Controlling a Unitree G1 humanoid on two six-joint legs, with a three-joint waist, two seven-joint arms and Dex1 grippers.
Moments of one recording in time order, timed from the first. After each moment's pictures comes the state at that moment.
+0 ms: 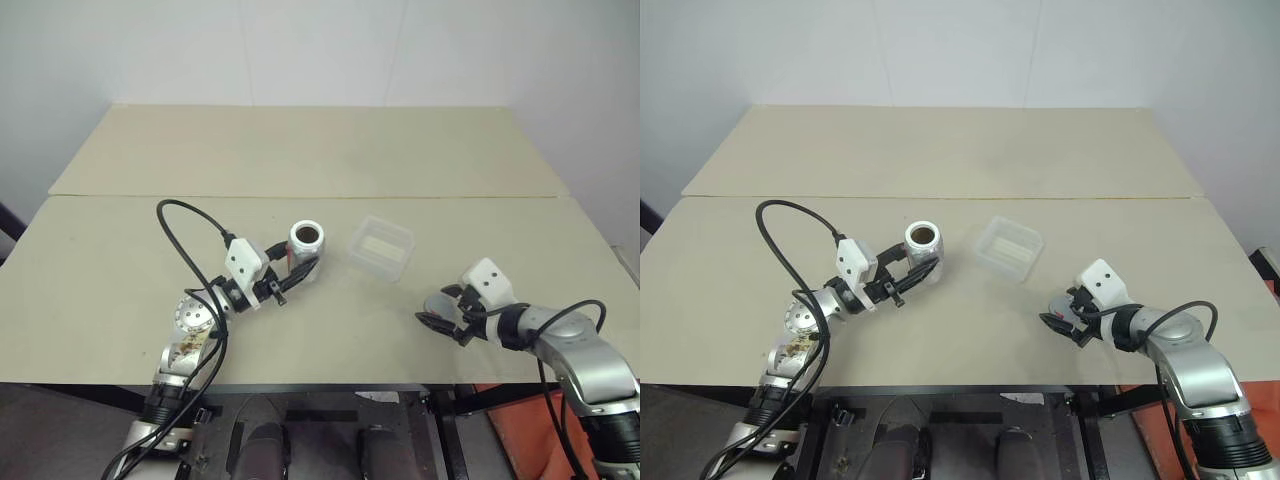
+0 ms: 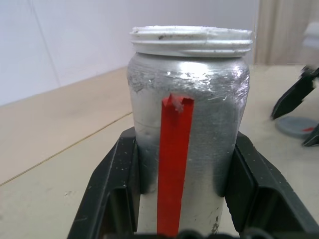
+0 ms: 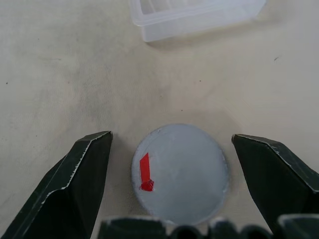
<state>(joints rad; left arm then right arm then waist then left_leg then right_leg) -0.35 0.31 -0.05 0.07 -0.26 -0.07 -0.75 -0.15 -0.77 -0.03 -0.24 0.29 0.61 0.74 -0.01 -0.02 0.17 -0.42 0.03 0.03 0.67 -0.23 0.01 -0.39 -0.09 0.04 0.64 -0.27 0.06</state>
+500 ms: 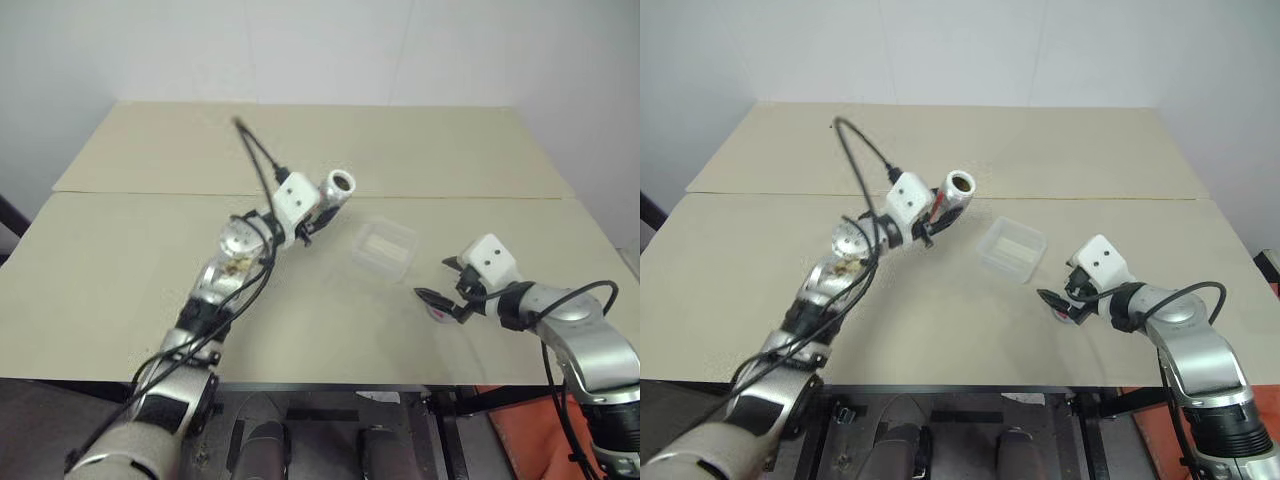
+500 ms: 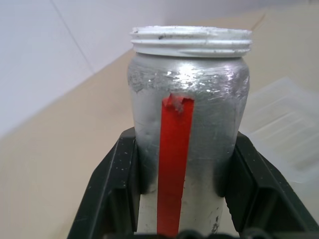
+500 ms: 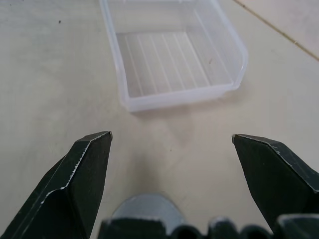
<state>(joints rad) -0.89 0.28 -0.21 0.53 0.08 -0.04 -0.57 -0.22 -0.77 -0.04 -0.31 0.25 0.62 0.69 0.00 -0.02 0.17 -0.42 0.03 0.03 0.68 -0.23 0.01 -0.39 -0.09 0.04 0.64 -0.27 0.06</state>
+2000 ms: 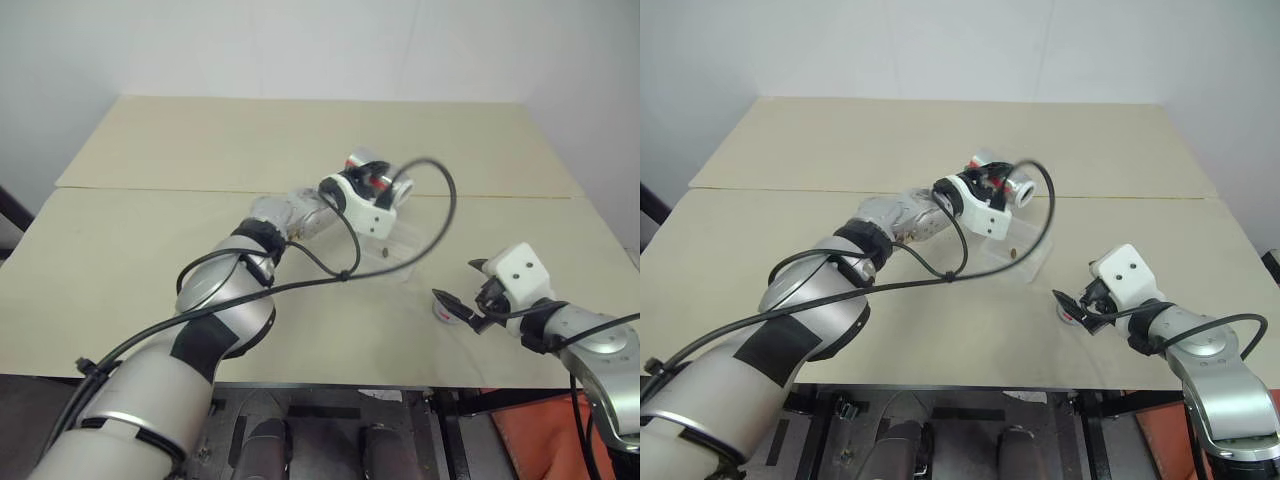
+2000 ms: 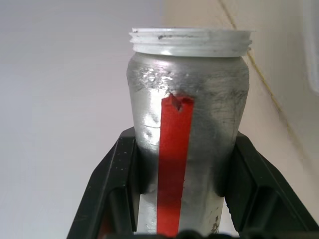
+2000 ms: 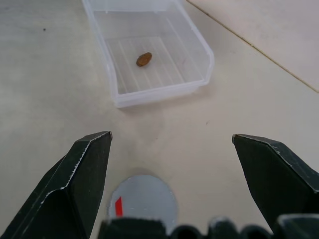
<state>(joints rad) -1.40 0.12 -0.59 1.39 0.75 -0.56 0.06 -0.04 -0.76 -0.20 -0.56 0.28 0.69 0.57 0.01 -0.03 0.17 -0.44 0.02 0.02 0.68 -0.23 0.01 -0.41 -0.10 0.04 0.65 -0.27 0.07</state>
